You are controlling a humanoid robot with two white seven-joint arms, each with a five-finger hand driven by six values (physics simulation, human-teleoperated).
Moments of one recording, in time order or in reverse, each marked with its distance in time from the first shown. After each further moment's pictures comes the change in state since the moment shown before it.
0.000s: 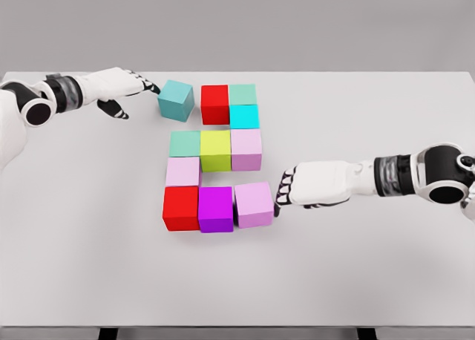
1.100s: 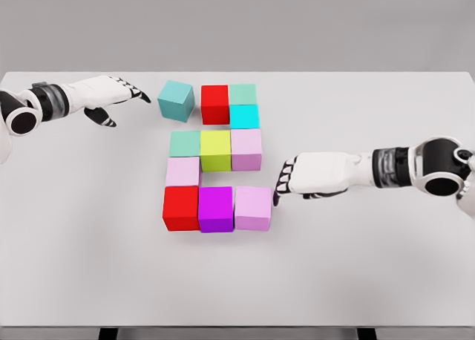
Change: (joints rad) left arm 0.040 0.065 0.000 -0.054 0.009 0.000 0.000; right arm 0.000 0.038 -0.028 0.069 0.000 0.000 0.004
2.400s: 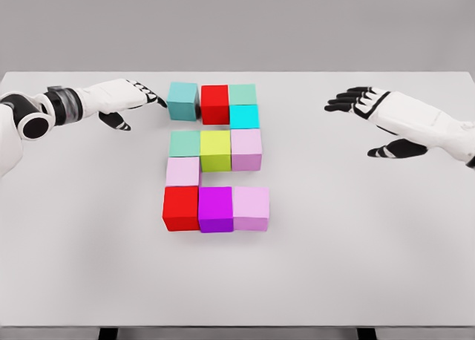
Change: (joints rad) left arm 0.034 0.002 -0.002 -0.107 0.001 0.000 0.000; right arm 0.482 -0.009 -0.813 -0.063 -0.186 0.000 0.008
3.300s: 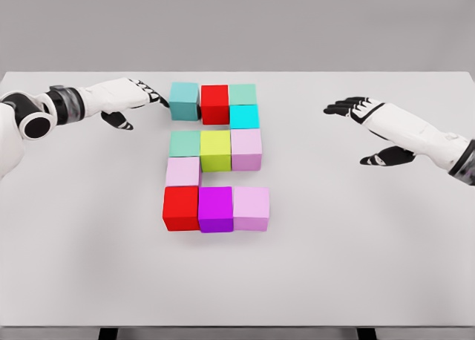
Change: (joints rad) left arm 0.002 -0.001 0.001 -0.016 0.000 0.000 -0.001; right arm 0.028 0.107 -0.027 0.122 0.040 0.000 0.003
